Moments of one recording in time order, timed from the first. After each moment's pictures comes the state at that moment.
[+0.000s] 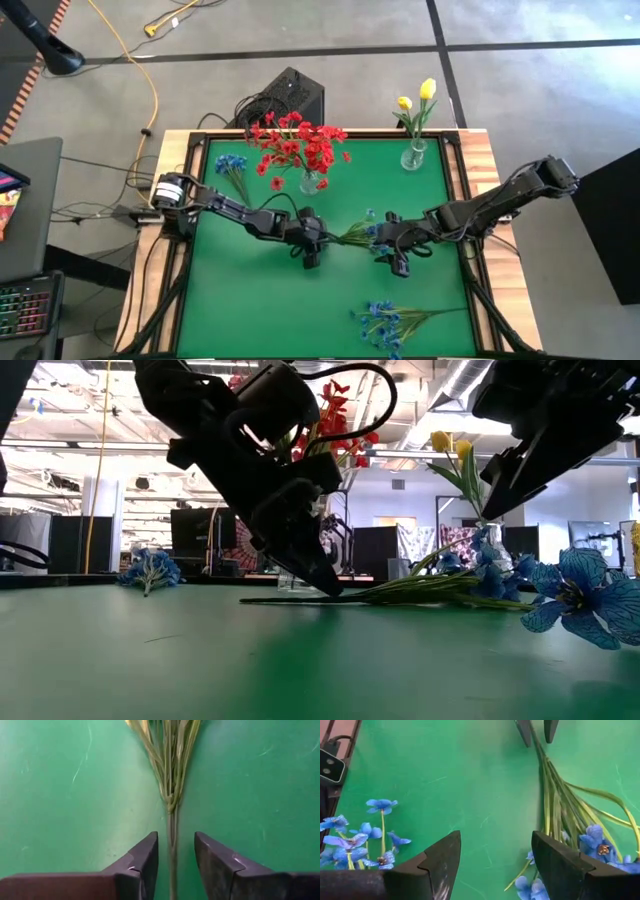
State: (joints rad) left arm -0.10 1.90 0.97 0.12 -0.13 -0.21; right arm 0.30 1.20 0.64 -0.25 0.06 0.38
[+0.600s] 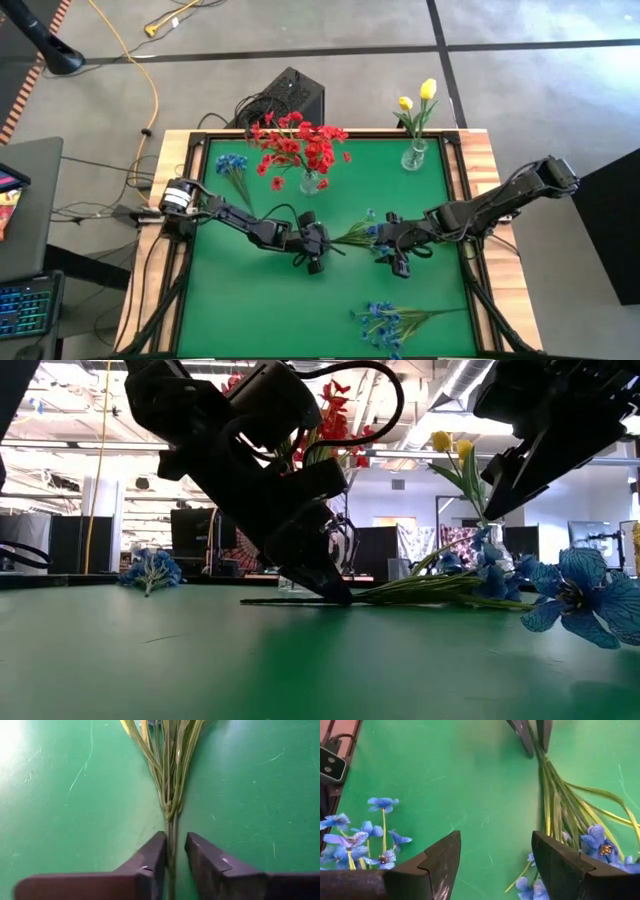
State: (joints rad) left arm -0.15 1.98 0.98 0.22 -0.28 -0.24; right arm 0.31 1.20 0.64 -0.26 0.05 0.38
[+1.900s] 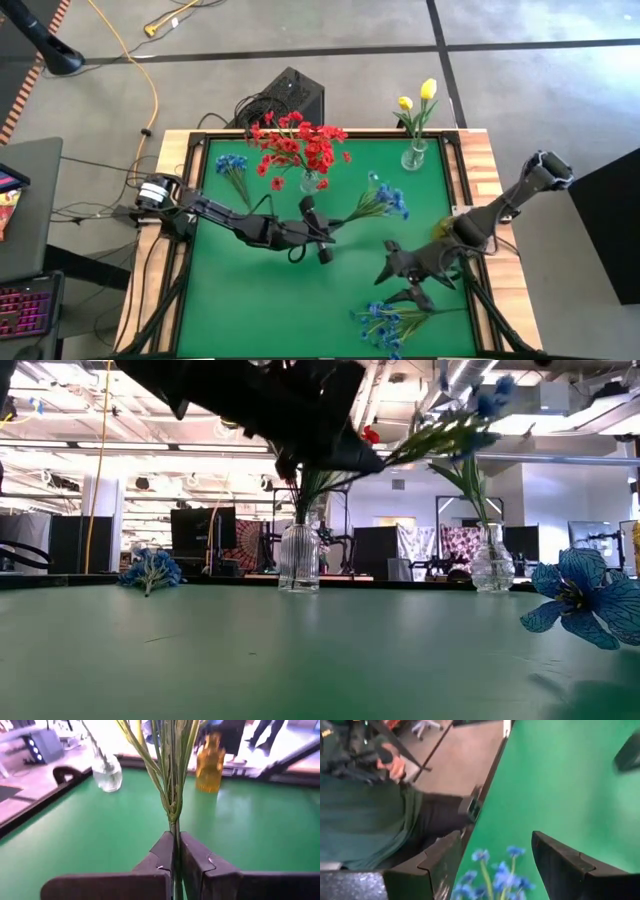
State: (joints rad) left arm -0.19 1.79 0.97 0.50 -0.54 -0.14; right arm 0.59 1.20 0.92 -0.22 0.03 0.42
